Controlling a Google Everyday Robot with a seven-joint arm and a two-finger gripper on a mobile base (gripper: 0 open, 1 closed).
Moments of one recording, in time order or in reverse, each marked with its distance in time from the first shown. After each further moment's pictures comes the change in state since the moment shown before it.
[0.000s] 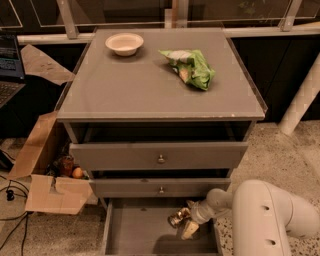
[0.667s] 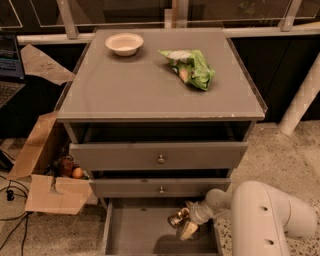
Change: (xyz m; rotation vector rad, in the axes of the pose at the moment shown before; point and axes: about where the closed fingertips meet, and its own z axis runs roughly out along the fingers) arm -0.002 0.003 0.007 -0.017 -0.013 -0.007
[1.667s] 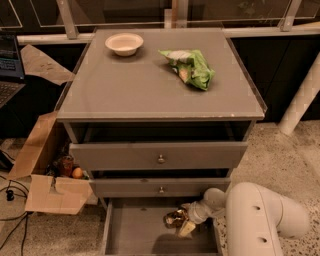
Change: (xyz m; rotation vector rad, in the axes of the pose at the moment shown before) arm -0.002 -0.001 0.015 -0.040 -0.008 -0.011
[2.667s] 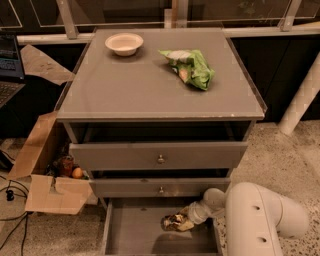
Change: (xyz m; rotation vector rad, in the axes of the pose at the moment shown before) arm 0.000 0.000 0.000 0.000 0.000 0.000
